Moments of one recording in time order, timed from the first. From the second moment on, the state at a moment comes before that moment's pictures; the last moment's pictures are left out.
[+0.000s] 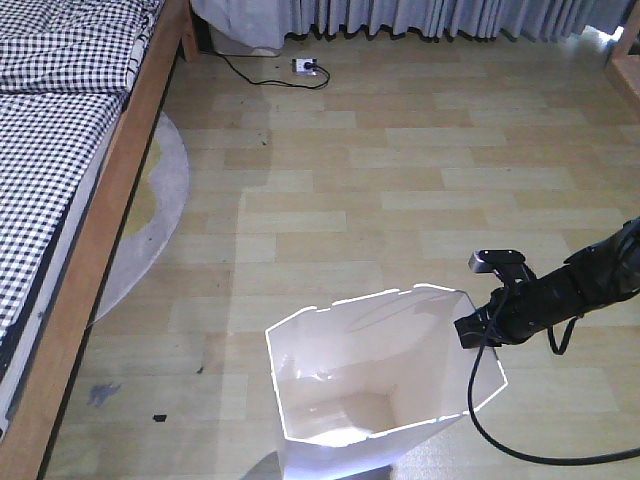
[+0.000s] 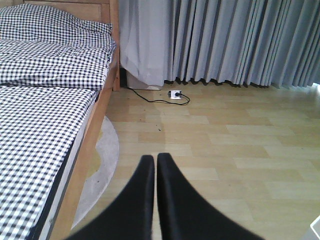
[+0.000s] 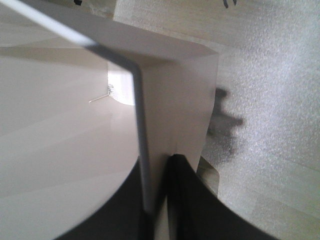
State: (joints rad) left arm 0.01 -0.01 0.03 -0.04 0.27 -0.04; right arm -0.14 2.33 -0.98 1.10 0.52 -1.45
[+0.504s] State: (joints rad) left arm 0.01 -0.01 0.03 -0.04 0.27 -0.04; right arm -0.14 2.33 -0.98 1.10 0.52 -1.45
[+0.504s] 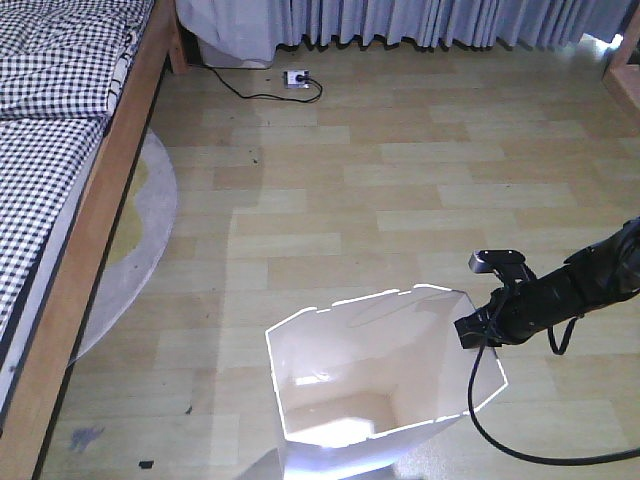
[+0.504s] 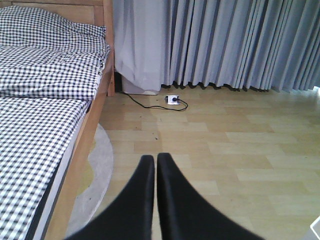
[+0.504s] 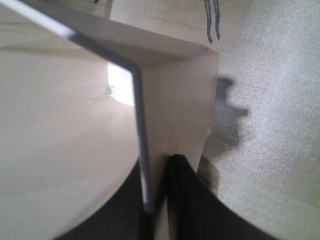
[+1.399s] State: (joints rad) left arm 0.01 -0.01 0.03 -0.04 0.27 -0.04; right arm -0.14 2.33 -0.98 1.10 0.52 -1.45
